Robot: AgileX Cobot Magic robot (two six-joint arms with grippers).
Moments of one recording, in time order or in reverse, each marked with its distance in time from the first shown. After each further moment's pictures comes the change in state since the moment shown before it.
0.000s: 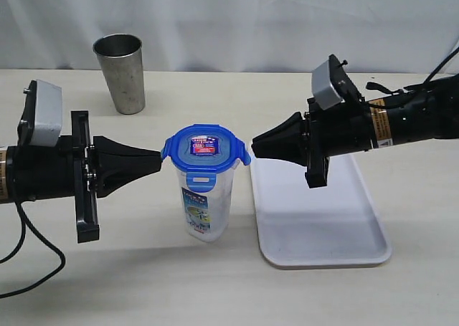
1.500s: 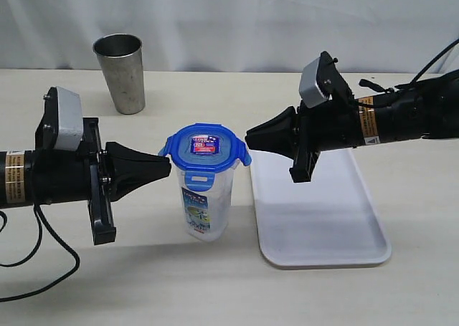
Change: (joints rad) left arm -0.063 0.018 0.000 -0.068 0.080 0.007; right arm 0.036 0.000 0.000 0.085 0.100 -0.058
